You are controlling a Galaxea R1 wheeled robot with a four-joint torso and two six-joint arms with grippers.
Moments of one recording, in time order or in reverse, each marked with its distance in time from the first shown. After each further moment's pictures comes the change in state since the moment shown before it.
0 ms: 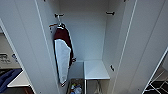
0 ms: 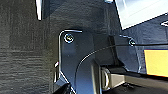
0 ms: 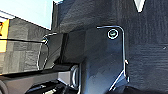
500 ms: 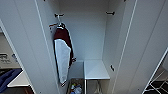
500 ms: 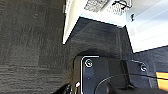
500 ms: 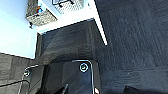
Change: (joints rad) left arm -0.104 -0.326 0.214 -0.021 -0.052 -0.082; right arm 0.129 -0.268 0.126 0.005 0.072 0.122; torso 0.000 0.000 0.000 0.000
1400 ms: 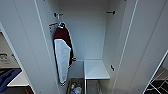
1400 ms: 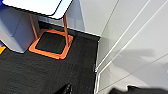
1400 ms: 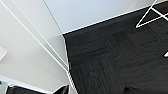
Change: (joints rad) left arm -0.445 -0.260 -0.040 -0.014 0.096 -0.163; right arm 0.408 -0.196 -0.075 0.010 -0.090 0.157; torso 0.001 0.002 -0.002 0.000
